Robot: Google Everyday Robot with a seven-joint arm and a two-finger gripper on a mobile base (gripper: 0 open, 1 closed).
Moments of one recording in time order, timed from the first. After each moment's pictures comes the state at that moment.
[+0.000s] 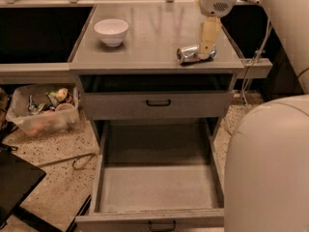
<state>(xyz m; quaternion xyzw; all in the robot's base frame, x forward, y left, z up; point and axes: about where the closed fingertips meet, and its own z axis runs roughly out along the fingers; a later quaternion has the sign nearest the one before) 0.715 -0.146 0.950 -0.69 0.69 -0.08 0.20</state>
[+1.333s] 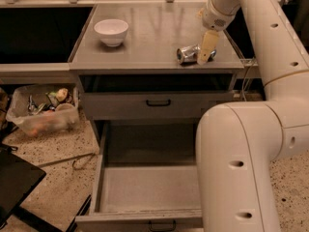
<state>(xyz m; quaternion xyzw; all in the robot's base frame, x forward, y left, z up) 0.783 -0.169 0.887 -0.68 0.69 -0.04 0.24</state>
